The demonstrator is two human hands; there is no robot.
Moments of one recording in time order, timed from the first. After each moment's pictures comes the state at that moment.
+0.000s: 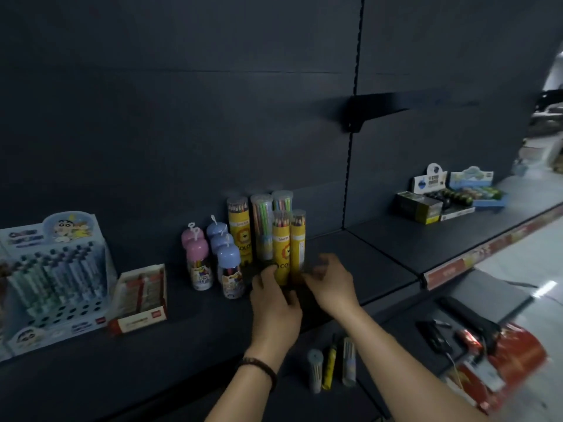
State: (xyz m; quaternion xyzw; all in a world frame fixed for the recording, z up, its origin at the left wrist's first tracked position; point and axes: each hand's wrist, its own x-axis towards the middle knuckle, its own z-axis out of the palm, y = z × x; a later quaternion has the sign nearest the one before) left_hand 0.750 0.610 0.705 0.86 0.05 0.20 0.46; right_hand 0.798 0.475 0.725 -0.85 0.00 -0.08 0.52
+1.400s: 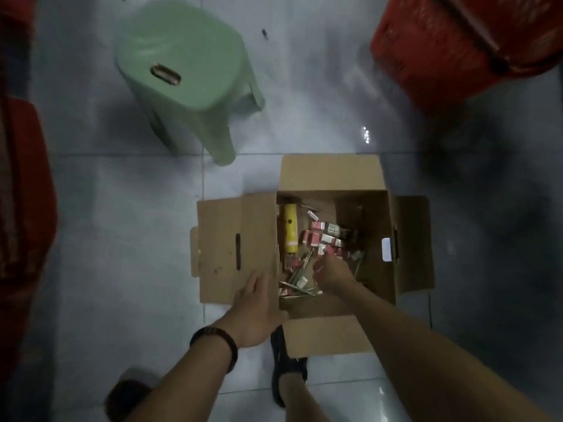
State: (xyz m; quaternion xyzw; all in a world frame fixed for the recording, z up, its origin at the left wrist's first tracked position) left_hand 0.223 0.071 -0.085 0.67 -0.36 -0.64 0.01; right_hand 0.050 -0.071 -0.158 -0.60 0.60 0.30 0.44
